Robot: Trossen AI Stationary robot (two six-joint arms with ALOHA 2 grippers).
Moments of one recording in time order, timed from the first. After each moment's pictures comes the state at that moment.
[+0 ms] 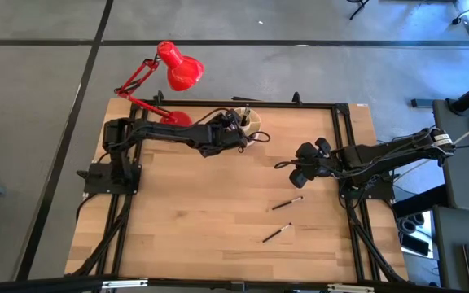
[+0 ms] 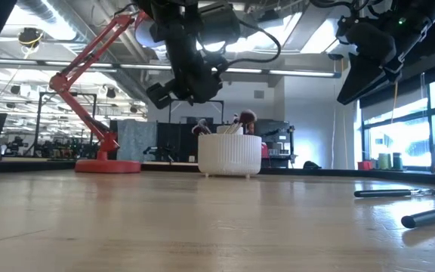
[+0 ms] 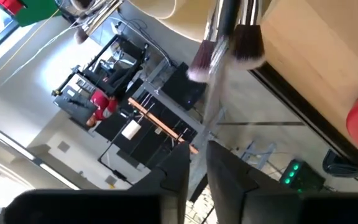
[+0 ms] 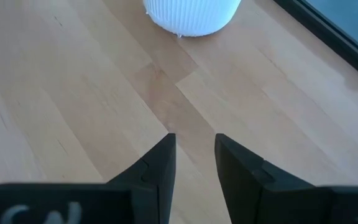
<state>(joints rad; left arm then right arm) 0.17 1.85 1.38 -0.62 -1.10 1.31 0.19 0.99 0.74 -0.75 0.58 0.68</state>
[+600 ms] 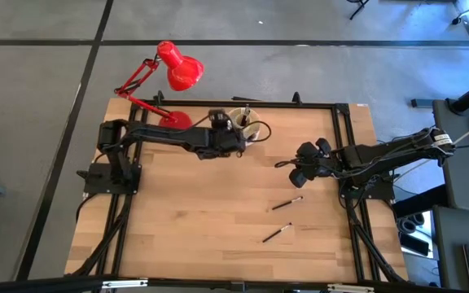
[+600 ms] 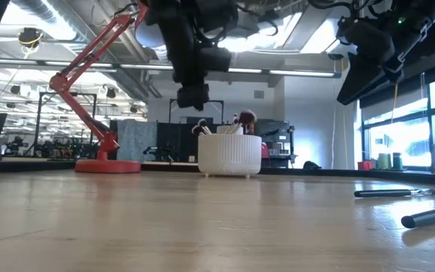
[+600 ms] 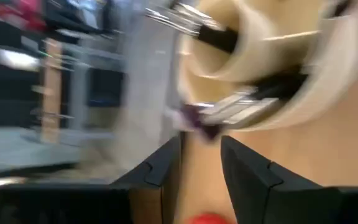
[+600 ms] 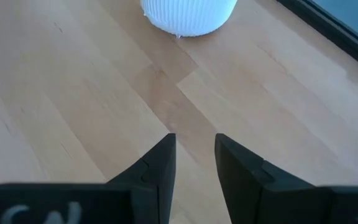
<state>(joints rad) 0.12 1.81 1.38 -0.65 -0.89 0.25 0.19 0.99 0.74 -0.75 0.58 0.72</state>
